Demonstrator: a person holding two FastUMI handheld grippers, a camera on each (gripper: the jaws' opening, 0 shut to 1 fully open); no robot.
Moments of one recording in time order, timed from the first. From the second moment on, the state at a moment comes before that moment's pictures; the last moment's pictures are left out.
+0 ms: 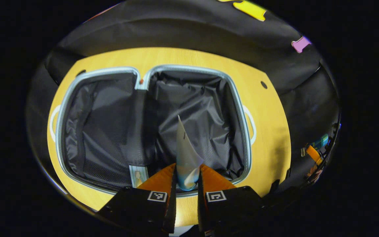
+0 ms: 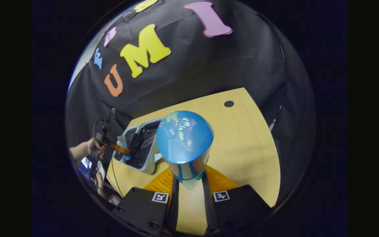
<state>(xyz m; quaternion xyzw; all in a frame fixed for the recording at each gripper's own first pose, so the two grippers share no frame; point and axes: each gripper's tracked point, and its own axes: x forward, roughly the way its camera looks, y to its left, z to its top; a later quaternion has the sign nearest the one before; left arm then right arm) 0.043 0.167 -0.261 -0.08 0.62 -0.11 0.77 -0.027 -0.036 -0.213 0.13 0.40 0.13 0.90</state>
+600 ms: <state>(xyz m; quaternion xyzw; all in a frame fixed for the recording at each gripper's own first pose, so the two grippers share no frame) 0.055 0.173 -0.321 -0.01 0.73 -0.10 0.67 -0.087 -0.057 -0.223 0.13 0.42 0.06 0.90</state>
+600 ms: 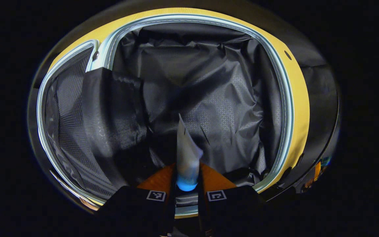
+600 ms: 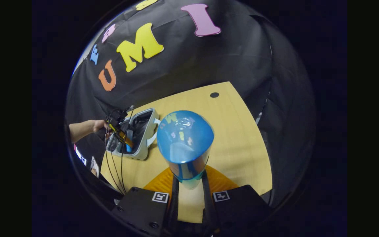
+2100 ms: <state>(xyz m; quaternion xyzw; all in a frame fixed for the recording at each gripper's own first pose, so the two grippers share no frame) -0.126 0.281 -0.190 -0.22 0.34 0.01 0.92 0.042 0.297 -0.363 0.12 0.75 0.10 0.65</state>
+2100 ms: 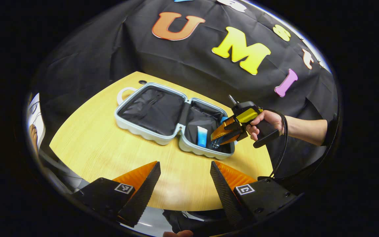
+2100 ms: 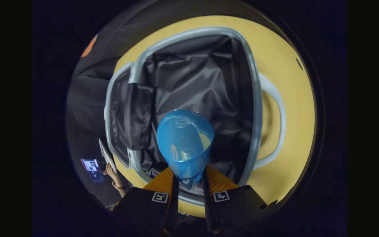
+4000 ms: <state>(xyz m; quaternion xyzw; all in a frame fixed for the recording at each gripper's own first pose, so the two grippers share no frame) 0.119 0.553 -0.321 -0.26 0.38 0.14 0.88 -0.021 0.134 -0.203 0.19 0.53 0.13 0.81</state>
